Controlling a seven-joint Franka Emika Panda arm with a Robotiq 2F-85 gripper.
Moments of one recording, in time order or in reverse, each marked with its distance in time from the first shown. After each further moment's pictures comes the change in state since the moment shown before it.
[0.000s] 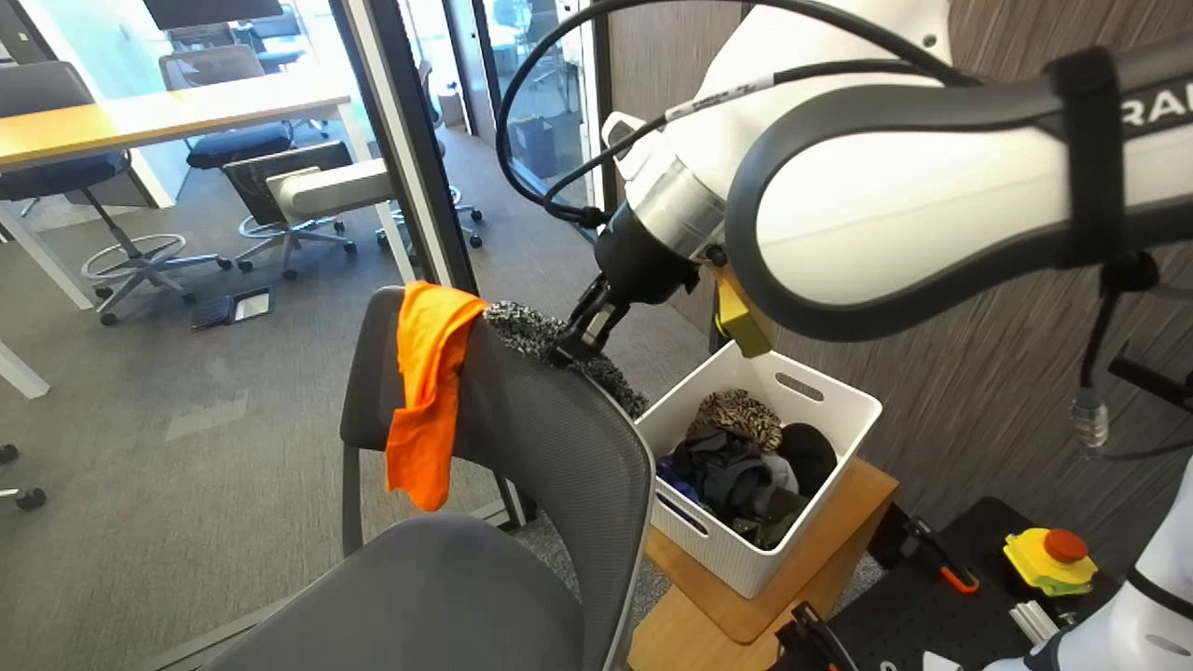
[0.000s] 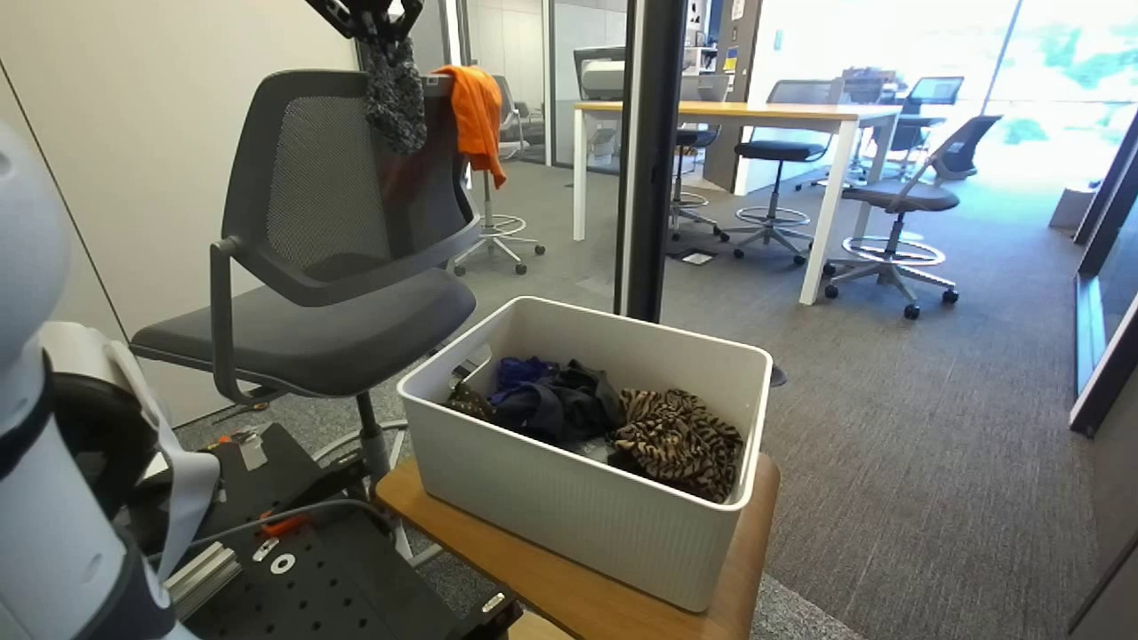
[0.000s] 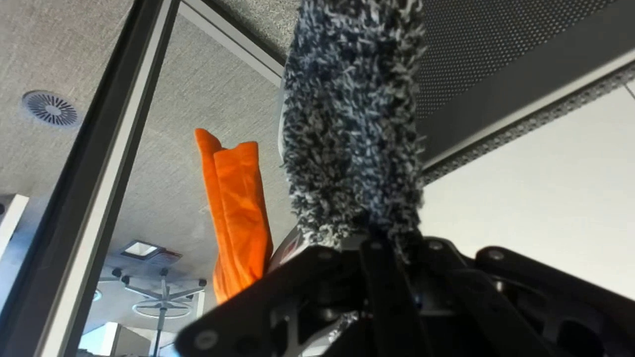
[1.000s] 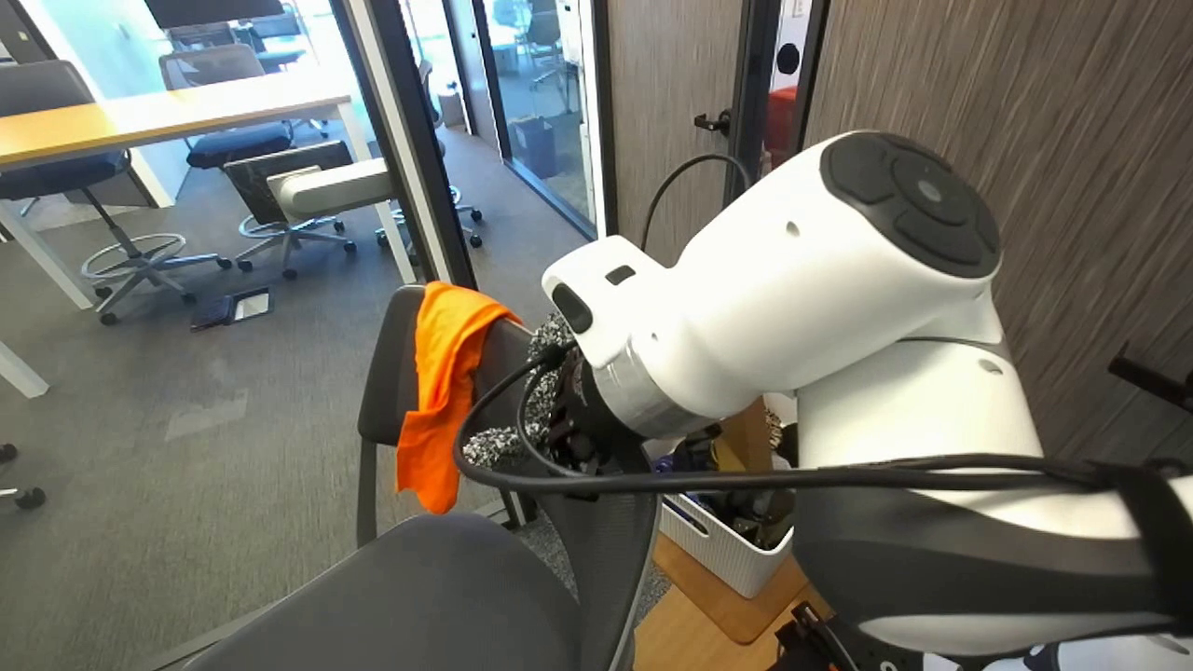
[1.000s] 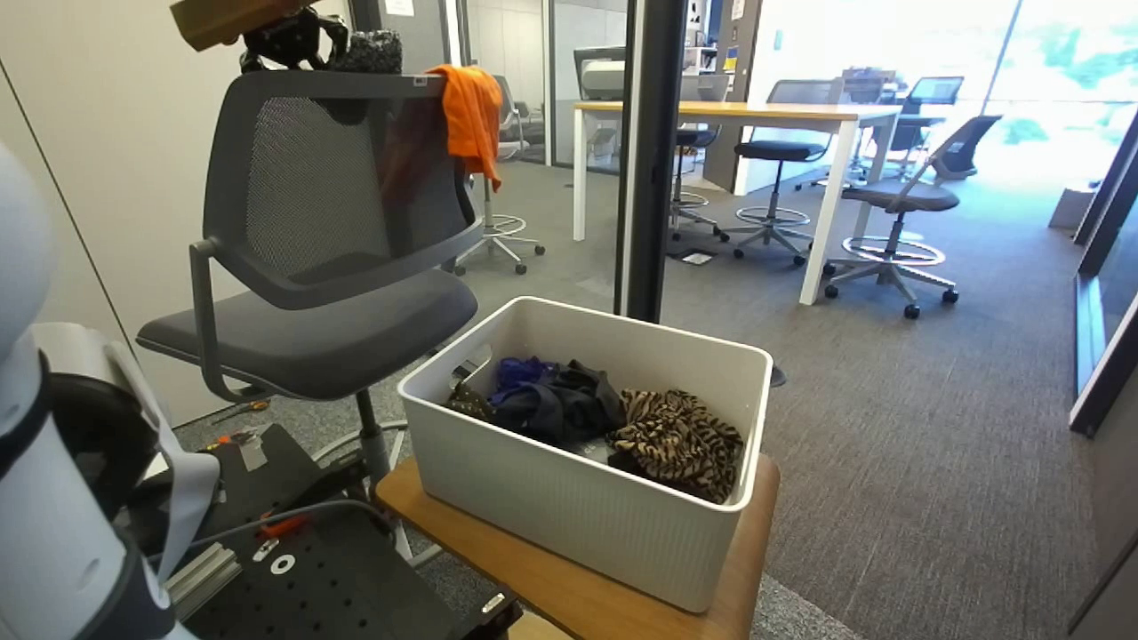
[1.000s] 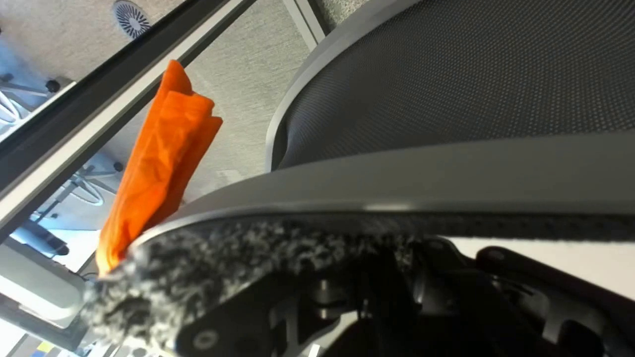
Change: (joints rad) arm -0.050 -0.020 0.255 -0.140 -0.526 0.205 0.291
